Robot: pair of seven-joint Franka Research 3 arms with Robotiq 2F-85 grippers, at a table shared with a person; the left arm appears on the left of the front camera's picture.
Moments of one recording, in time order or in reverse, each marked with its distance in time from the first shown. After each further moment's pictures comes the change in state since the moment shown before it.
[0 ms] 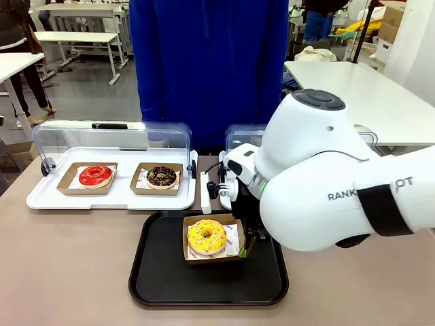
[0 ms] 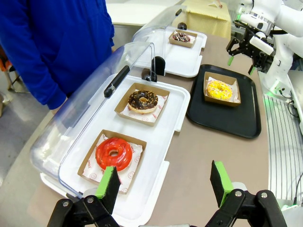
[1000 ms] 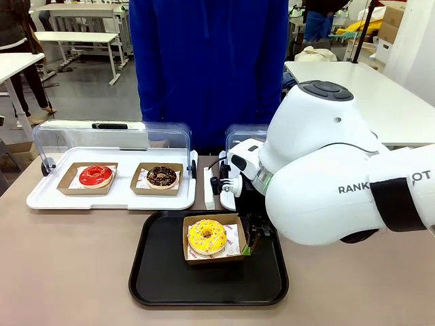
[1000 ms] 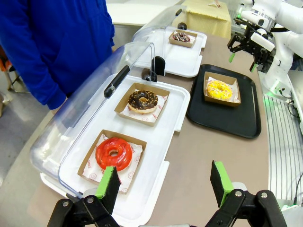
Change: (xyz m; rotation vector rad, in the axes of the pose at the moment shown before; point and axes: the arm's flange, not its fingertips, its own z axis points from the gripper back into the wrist) left arm 0.000 0.000 0.000 0.000 0.000 0.000; right arm -0.003 0.000 0.008 0.008 0.004 -0.005
